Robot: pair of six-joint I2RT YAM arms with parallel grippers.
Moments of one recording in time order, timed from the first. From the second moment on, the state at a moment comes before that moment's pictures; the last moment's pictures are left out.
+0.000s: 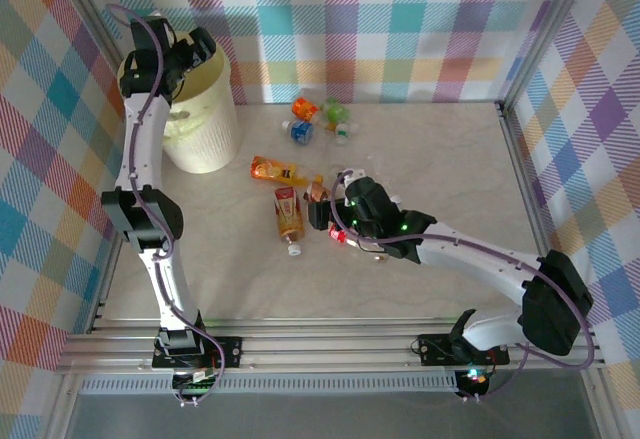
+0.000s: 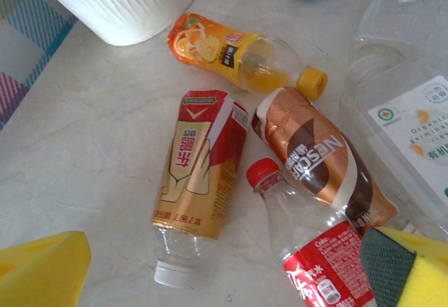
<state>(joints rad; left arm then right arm) 0.07 2.08 2.35 -0.64 0.10 -0.48 0.87 1.35 0.93 -0.18 0.15 0.53</state>
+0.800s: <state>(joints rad) -0.03 1.32 1.44 -0.56 0.34 -0.55 0.96 1.80 1.24 -0.30 0.05 0.58</state>
